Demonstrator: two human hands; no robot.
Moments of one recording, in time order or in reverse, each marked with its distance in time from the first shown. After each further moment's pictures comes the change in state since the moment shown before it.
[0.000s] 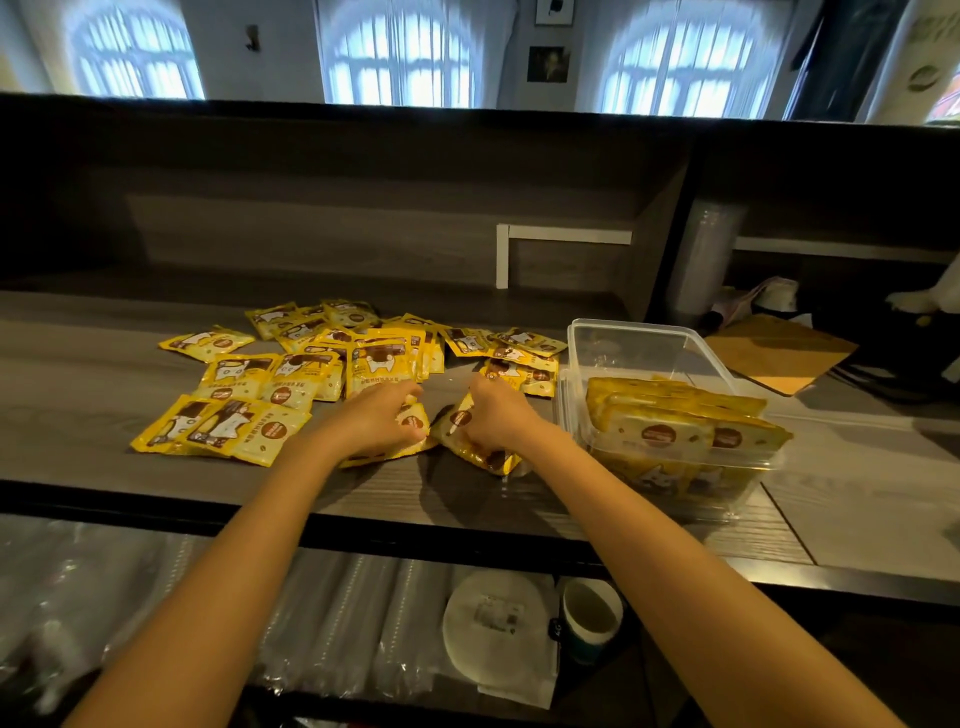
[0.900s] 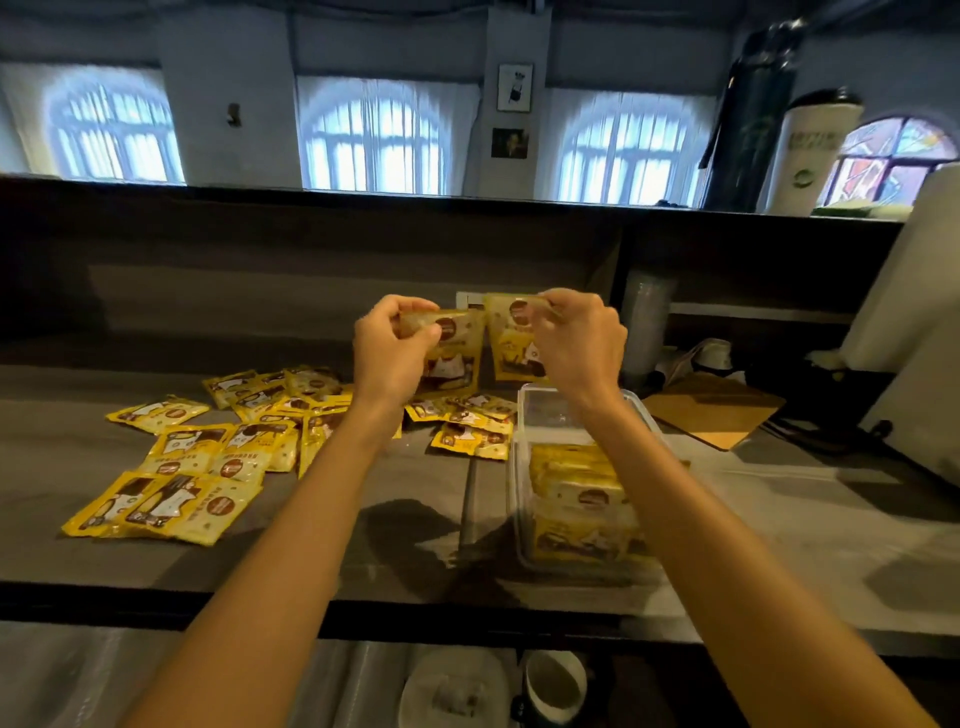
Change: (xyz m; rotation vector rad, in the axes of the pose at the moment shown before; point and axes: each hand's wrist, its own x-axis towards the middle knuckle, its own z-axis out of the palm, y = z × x) left_hand 0.003 0.117 -0.057 -0.984 0.736 0.229; right_hand -0.030 0.029 -0.124 0.234 0.992 -0.022
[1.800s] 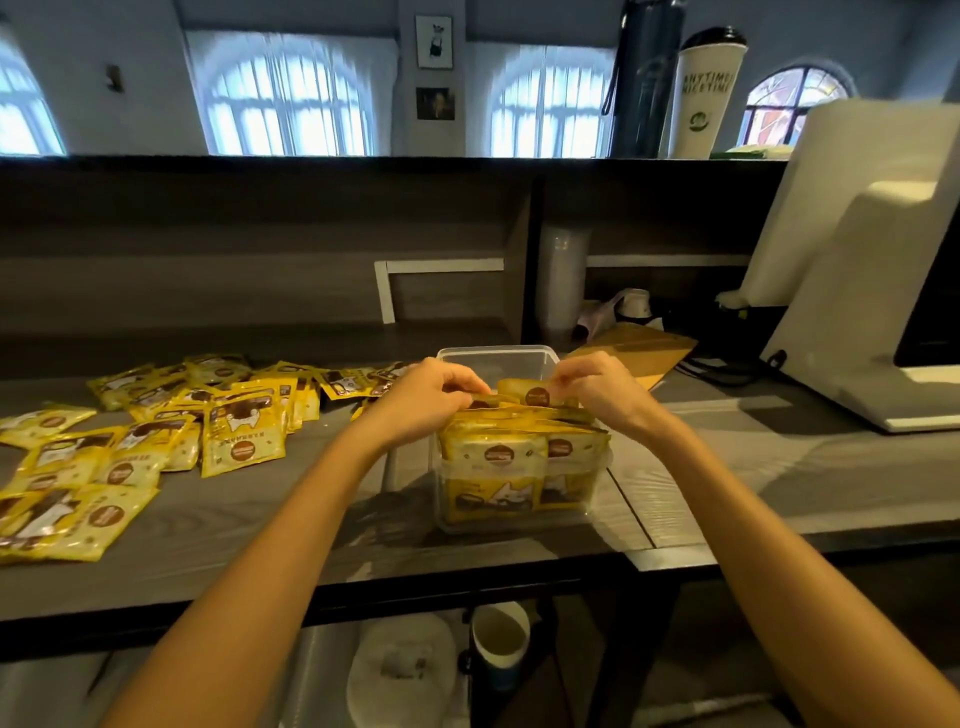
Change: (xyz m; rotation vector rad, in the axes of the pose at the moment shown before) left_hand -0.046 -0.015 0.070 0.389 -0.878 -0.001; right_hand -0.027 0.119 -0.067 0.038 -0.607 0.207
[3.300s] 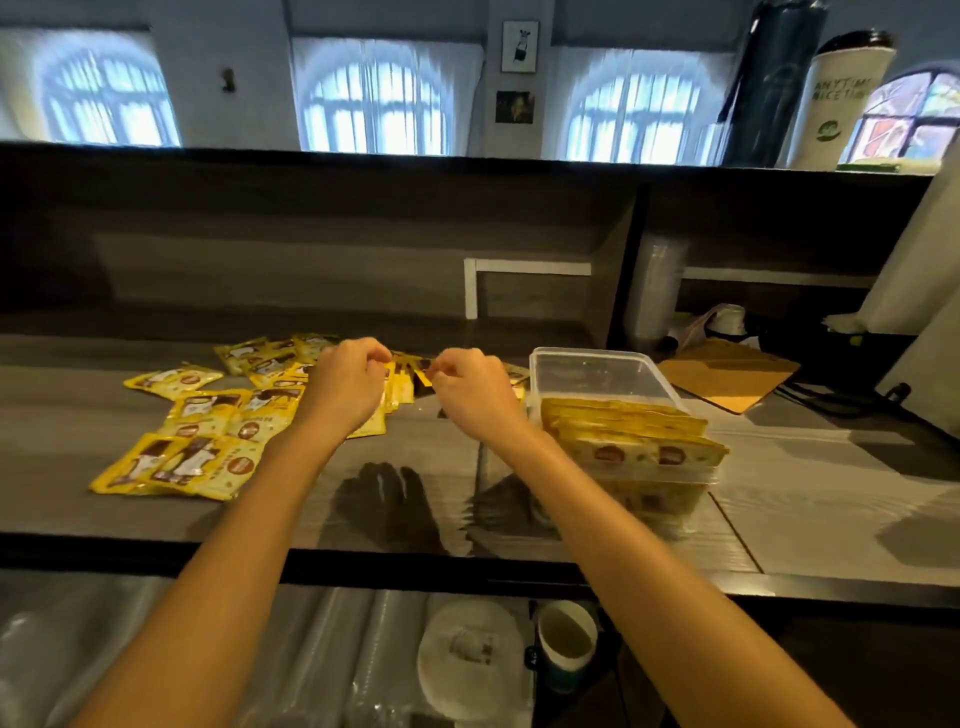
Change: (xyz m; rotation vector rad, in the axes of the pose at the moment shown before) left_hand -0.071 -0.072 -0.088 0.296 0.635 -0.323; right_hand 0.014 -0.137 0.143 0.041 -0.050 -0.178
